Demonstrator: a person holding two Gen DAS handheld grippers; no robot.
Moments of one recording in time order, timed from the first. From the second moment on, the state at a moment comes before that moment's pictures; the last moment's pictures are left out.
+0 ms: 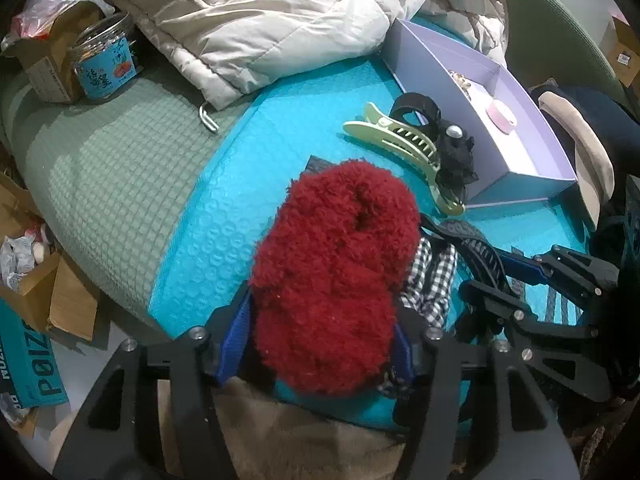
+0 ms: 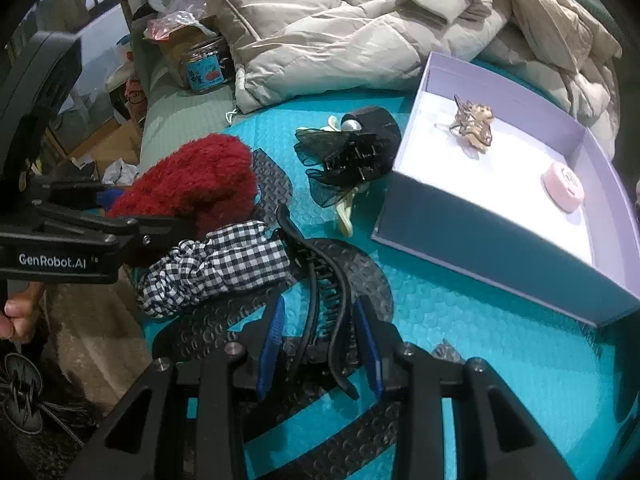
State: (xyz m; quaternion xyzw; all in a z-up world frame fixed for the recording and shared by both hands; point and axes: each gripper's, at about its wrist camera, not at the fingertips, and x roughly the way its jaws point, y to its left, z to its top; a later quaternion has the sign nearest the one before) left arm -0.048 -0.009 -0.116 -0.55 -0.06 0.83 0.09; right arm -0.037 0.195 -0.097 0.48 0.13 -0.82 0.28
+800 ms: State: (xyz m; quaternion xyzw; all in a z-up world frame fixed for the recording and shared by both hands) left arm -0.037 0.004 -0.077 -0.51 -0.04 0.85 0.09; right arm -0.031 0.216 -0.073 0.45 0.10 -0.84 0.28
